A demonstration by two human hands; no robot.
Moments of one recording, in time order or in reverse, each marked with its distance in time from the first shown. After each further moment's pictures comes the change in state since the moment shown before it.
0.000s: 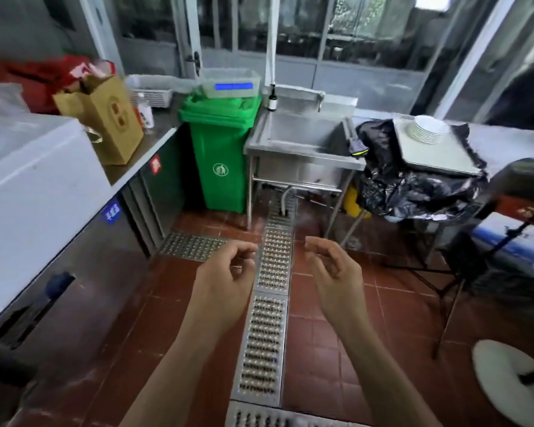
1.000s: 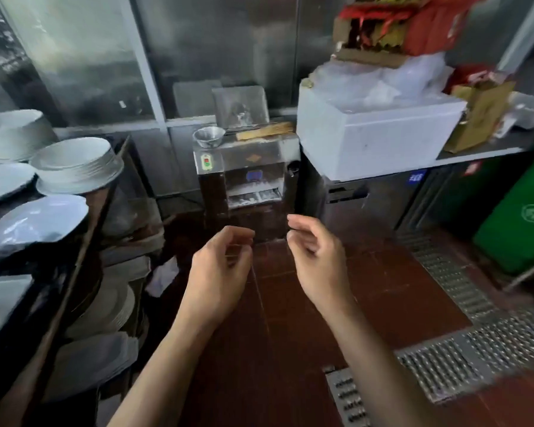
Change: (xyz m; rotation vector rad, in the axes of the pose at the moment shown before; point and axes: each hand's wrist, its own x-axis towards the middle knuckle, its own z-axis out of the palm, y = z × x) left_hand -0.571 0.092 -0.142 0.381 1.023 -0.468; right_hand -0.451 -0.129 0.083 0.265 -1.128 -0.352
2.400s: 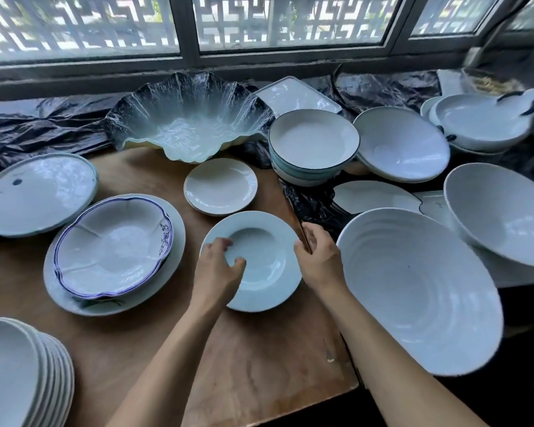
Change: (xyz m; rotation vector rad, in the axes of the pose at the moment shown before) left_hand -0.588 -0.245 -0.481 0.213 1.176 -1.343; right_hand -0.538 -0.182 0.606 -0.086 -1.485 -0.341
